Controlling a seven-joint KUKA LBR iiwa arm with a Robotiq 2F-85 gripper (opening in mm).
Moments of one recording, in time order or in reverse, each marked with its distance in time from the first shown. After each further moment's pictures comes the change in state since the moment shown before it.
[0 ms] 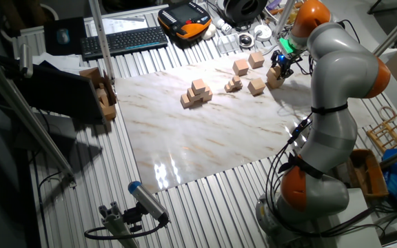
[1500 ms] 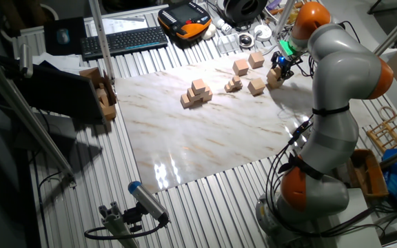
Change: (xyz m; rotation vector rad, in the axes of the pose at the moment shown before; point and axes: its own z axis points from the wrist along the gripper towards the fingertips) arm 0.004 -0.008 -0.003 -0.005 -0.007 -0.017
